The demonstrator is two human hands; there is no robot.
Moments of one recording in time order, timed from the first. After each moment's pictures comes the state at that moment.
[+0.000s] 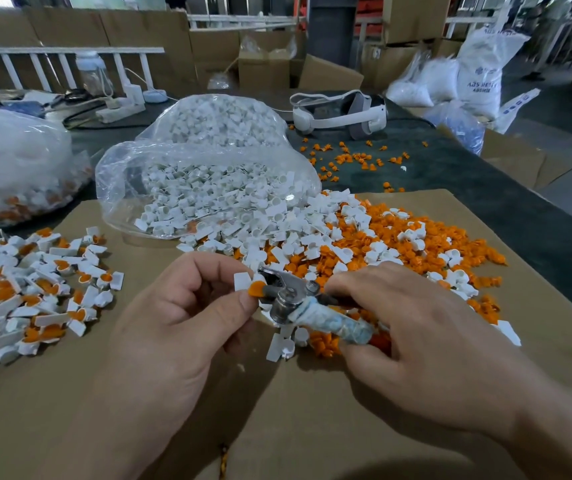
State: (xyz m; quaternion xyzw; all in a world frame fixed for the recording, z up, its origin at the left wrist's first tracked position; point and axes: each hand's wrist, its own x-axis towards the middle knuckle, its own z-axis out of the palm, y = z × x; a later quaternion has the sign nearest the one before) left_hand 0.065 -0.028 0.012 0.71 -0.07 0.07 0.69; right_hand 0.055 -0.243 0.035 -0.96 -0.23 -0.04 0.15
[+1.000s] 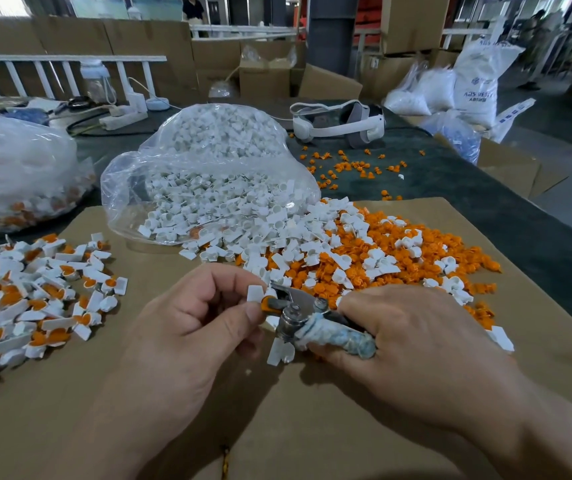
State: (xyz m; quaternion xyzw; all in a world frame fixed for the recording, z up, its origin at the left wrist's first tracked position) left_hand 0.067 -0.019 0.005 0.73 -0.12 0.05 0.67; right_hand 0.057 -0.236 0.031 -0.97 -0.21 -0.08 0.08
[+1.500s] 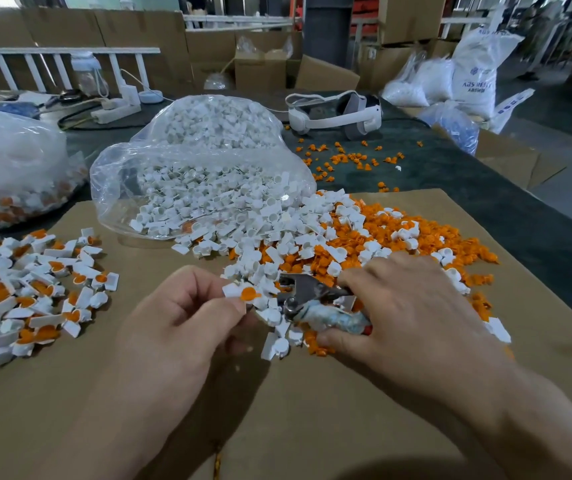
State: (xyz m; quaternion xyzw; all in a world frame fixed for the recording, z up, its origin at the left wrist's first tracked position) left_hand 0.069 -0.021 -0.002 0.79 0.02 0.07 0.61; right_hand 0.074 -0.243 0.018 -0.99 -0.15 -0.09 -0.02
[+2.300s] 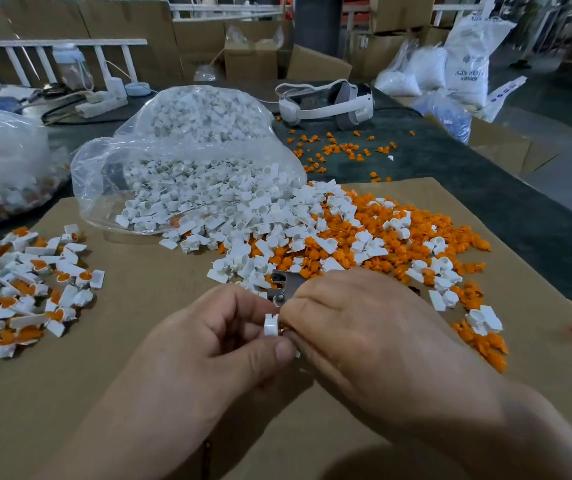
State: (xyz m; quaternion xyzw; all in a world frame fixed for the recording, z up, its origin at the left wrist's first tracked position) left_hand 0.058 -0.030 -0.001 0.80 -0.12 -0.06 0.59; right_hand 0.054 -0.224 0.029 -0.93 -0.33 -0.13 0.06
